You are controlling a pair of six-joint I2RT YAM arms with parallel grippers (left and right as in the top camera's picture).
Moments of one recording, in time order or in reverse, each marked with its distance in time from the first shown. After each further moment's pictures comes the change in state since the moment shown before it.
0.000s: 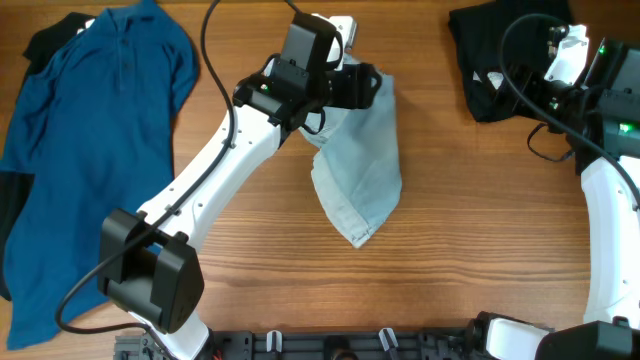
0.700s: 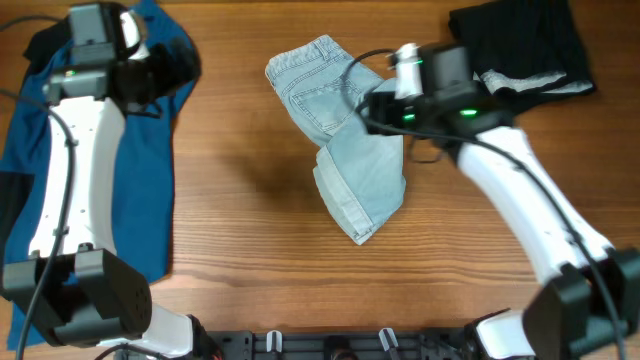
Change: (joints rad) left arm 0.658 -0.120 0.004 -0.377 -0.045 -0.006; right arm 0.615 0.223 0.005 0.028 0.359 0.134
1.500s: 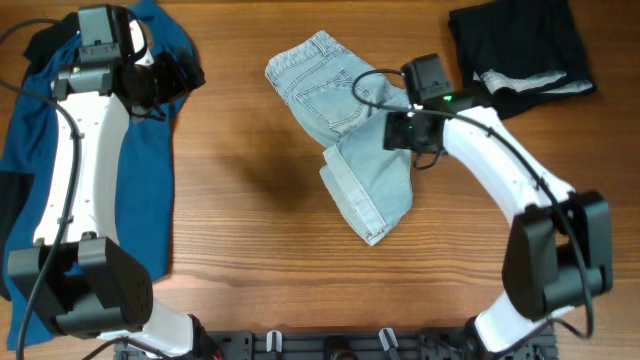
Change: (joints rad) left arm -0.027 0.032 0.000 -0.041 -0.023 0.034; right arm -0.074 0.158 0.005 -0.166 0.203 0.070
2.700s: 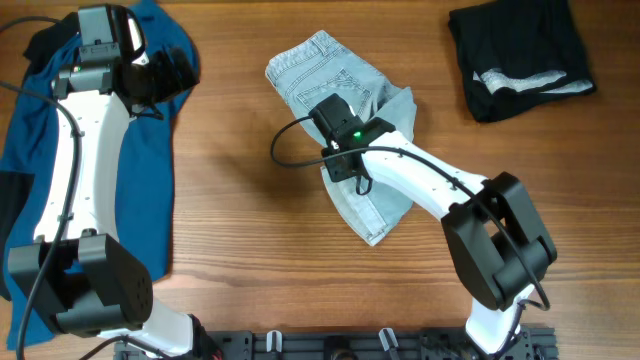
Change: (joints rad) left arm 0.004 0.010 0.000 0.019 -0.097 0.007; right arm 0.324 0.153 0.010 0.114 0.140 -0.102
